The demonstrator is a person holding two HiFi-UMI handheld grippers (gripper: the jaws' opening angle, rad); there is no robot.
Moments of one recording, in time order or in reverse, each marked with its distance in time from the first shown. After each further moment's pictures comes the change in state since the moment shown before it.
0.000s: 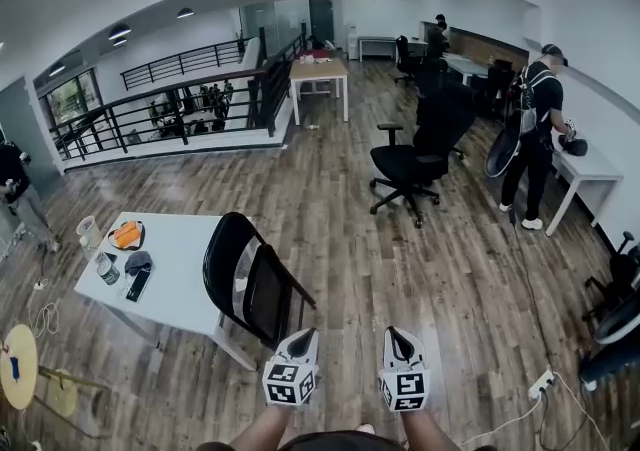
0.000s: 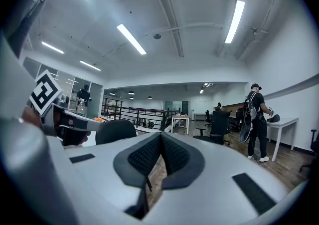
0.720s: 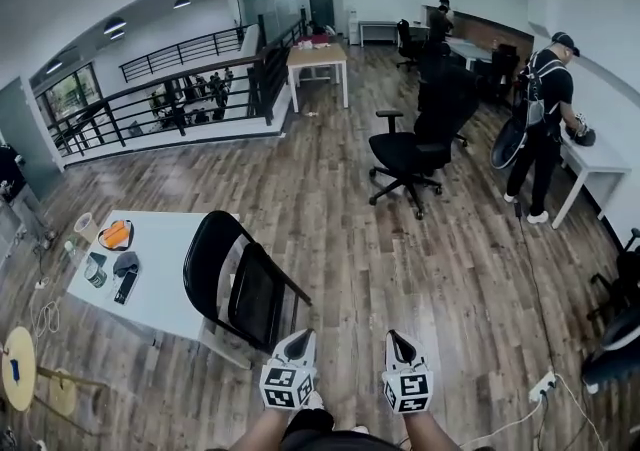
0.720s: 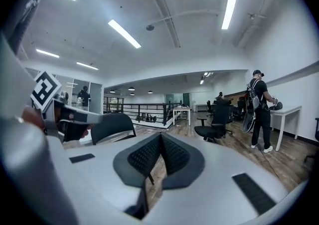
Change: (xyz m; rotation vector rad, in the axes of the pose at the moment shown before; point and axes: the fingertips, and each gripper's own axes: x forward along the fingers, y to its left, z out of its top) left arm 0.084 -0.011 -0.009 -0.001 0.017 0.036; right arm 0.049 -0.073 -0.052 0.065 0.085 0.036
